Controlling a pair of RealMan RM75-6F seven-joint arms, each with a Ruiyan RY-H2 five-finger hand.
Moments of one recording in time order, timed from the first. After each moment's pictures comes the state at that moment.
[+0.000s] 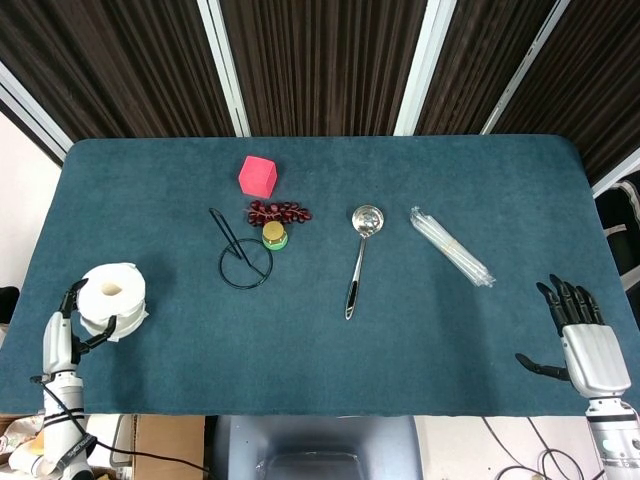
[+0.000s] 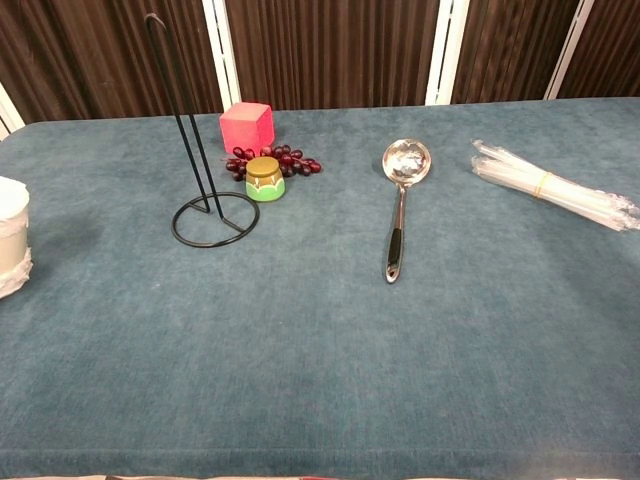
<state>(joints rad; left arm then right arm) -0.21 -1.57 -0.23 -1.26 1.17 1.35 -0.47 0.08 -1.10 0.05 -1.66 -1.51 1.46 -0.05</state>
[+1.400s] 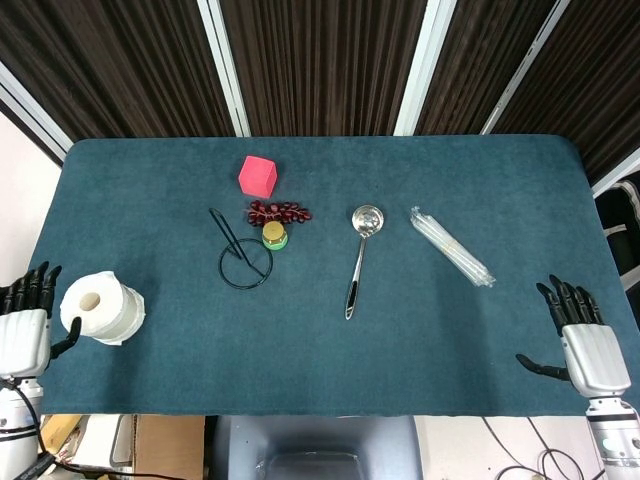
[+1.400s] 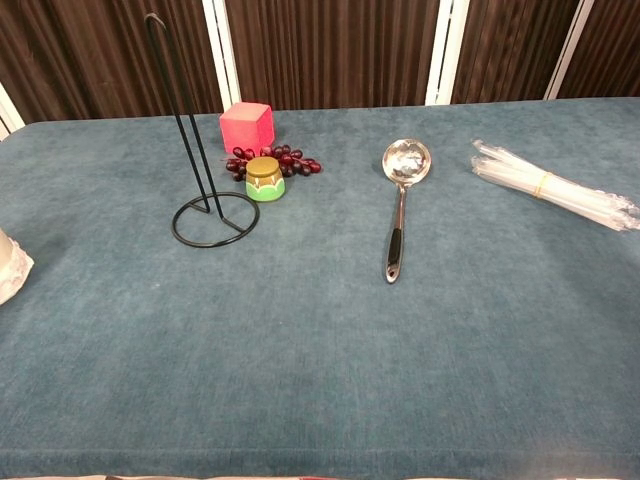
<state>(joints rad) -0.18 -1.34 -0.16 -1.38 1.38 1.51 0.12 0.08 -1.09 0.05 -1.66 -1.50 1.45 -0.06</state>
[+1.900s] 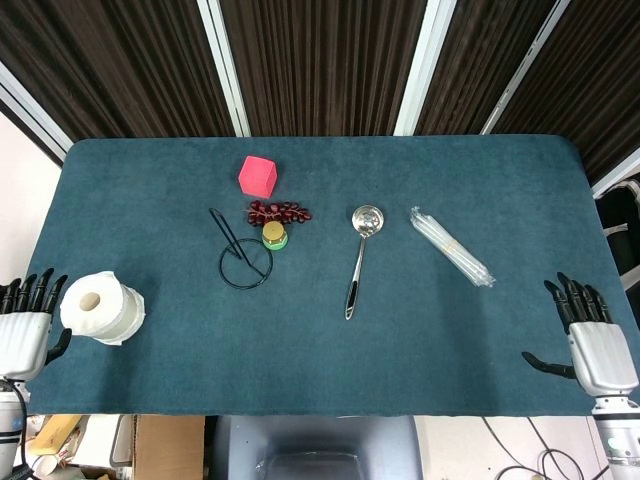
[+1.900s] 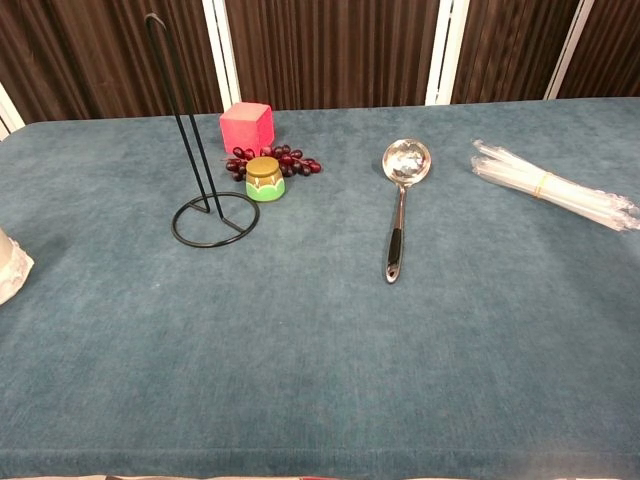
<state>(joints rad) -0.19 -1.17 -0.10 -1.53 1.36 1.41 0.36 0.08 -1.06 0.06 -1.69 -1.47 1.44 -0.08</state>
